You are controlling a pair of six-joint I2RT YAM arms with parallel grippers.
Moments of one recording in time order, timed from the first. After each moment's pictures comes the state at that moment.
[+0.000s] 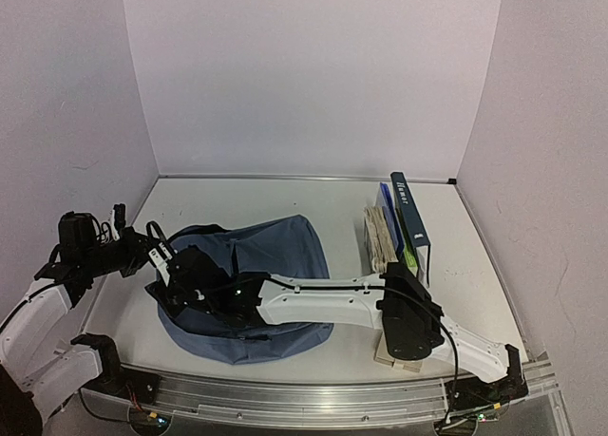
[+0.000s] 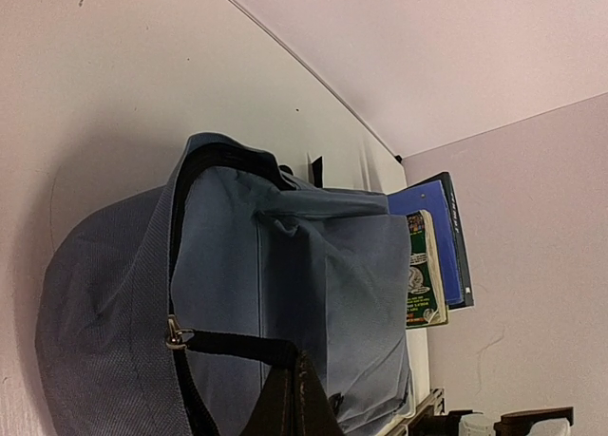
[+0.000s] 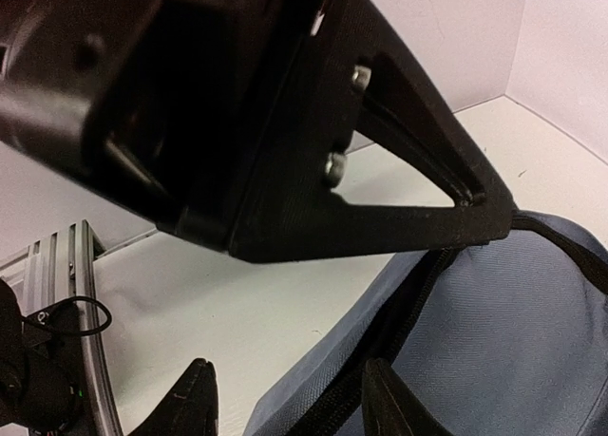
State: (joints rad) left arm 0.03 0.70 0.43 -0.19 0.68 -0.73; right arm 1.35 2.63 2.35 -0.07 0.22 0.15
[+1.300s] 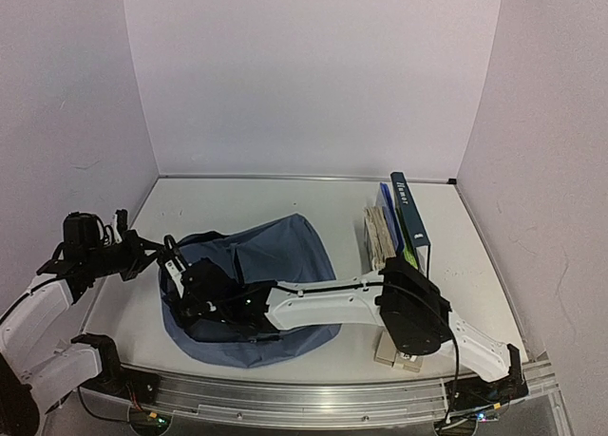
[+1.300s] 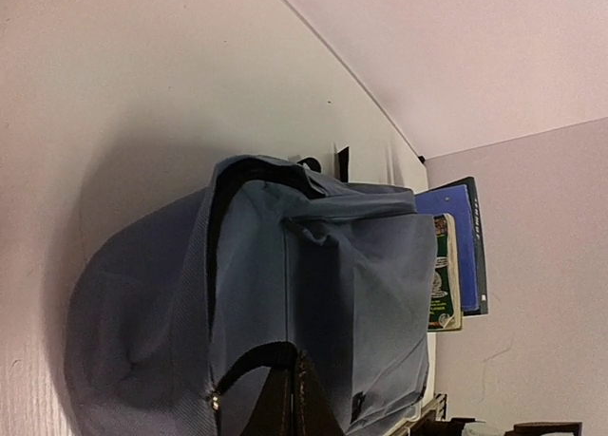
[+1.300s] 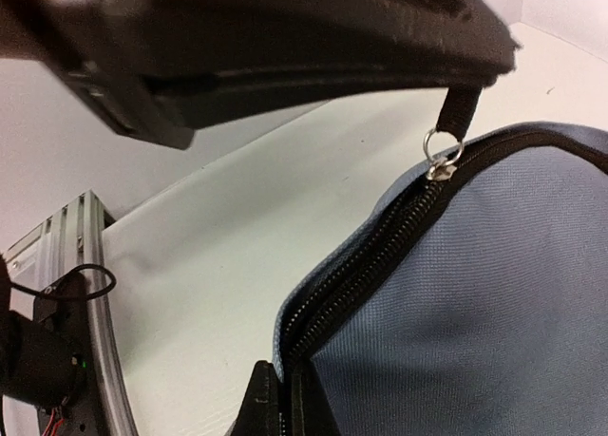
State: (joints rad) left arm 0.03 0.75 0.44 -0.24 0.64 -0.73; right arm 1.34 2.57 2.13 0.05 0.13 0.30
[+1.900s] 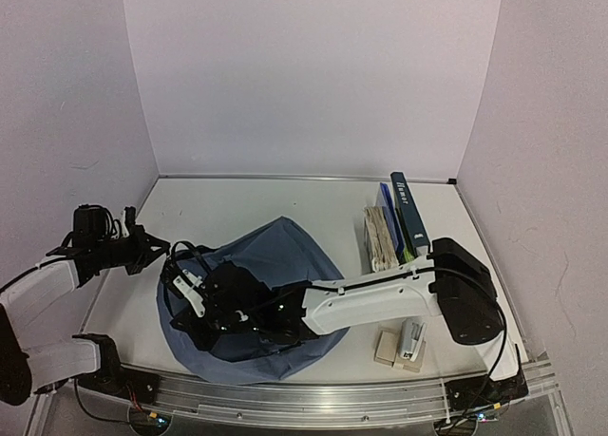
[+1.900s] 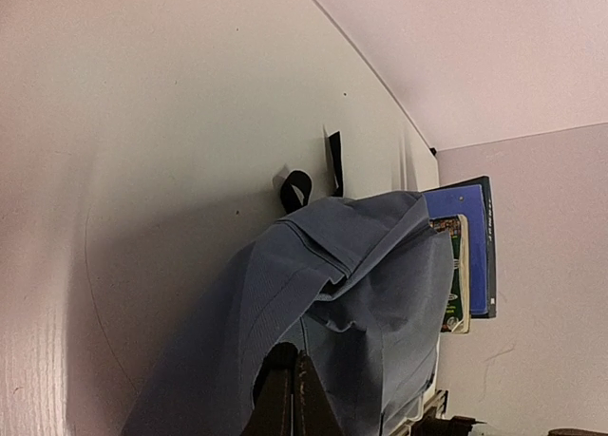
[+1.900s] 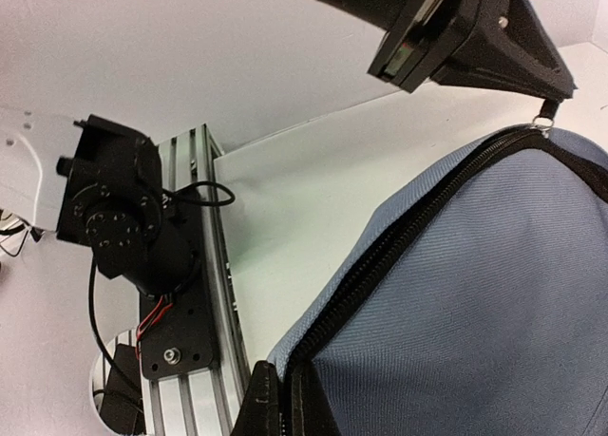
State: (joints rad) left arm 0.03 0.94 0.49 -0.16 0.65 -0.71; right arm 1.39 2.24 1.71 0.12 -0.06 0.24
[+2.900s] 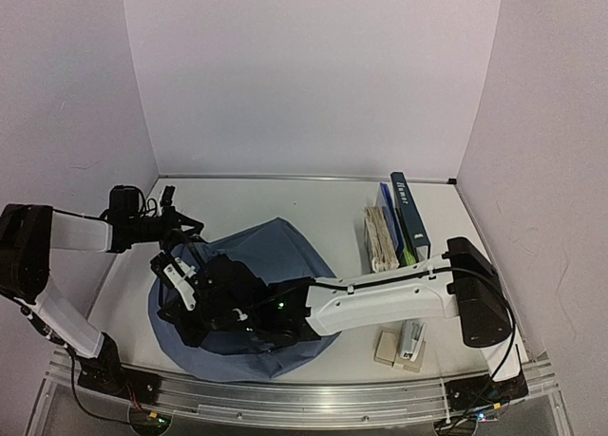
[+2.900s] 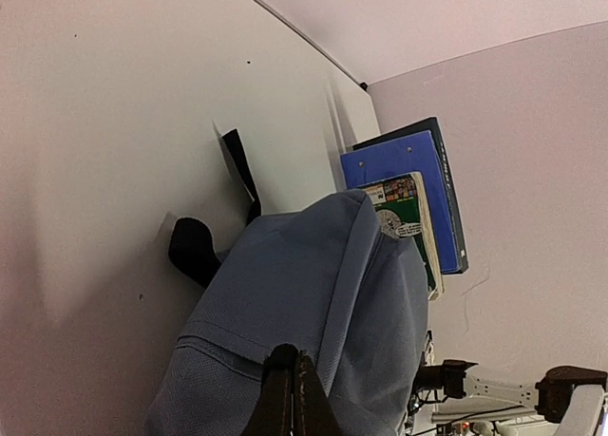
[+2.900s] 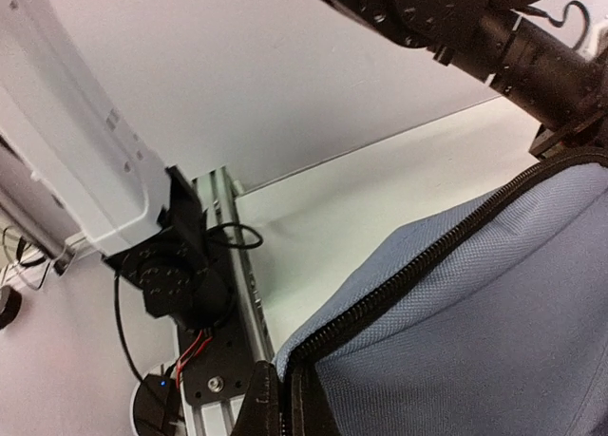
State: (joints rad) left arm -0.07 1.51 0.68 0.28 0.89 -0.65; right arm 1.43 2.20 1.76 0.09 0.03 0.27
